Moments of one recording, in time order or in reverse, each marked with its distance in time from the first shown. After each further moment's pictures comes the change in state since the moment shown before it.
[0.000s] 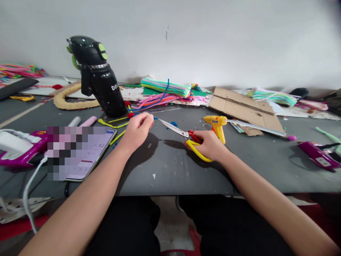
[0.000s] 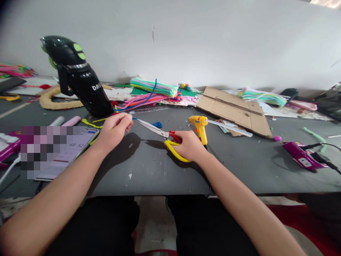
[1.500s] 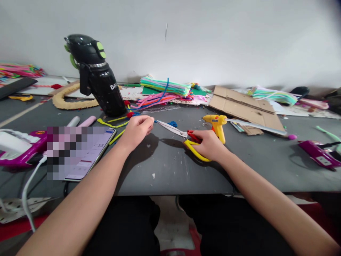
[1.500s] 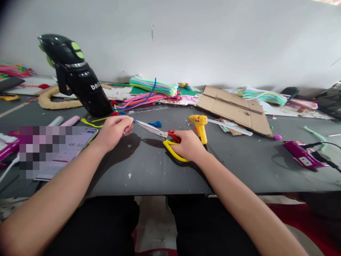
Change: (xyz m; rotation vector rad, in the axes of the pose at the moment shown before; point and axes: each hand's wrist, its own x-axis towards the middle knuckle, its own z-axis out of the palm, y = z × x) left_hand 0.001 -0.002 0.002 -0.259 -0.120 -0.138; right_hand -0.001 0.000 0.001 -0.043 -0.007 -0.002
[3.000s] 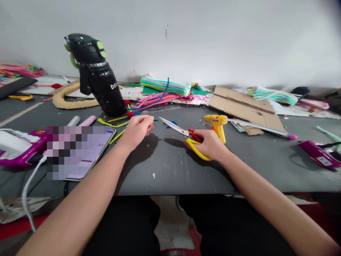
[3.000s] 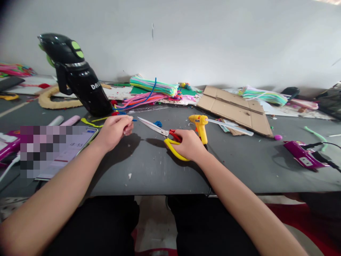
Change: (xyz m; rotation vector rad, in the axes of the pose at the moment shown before) left_hand 0.004 -0.007 -0.001 -0.069 0.008 -0.019; right_hand 0.000 -0.002 0.001 0.011 0.044 0.045
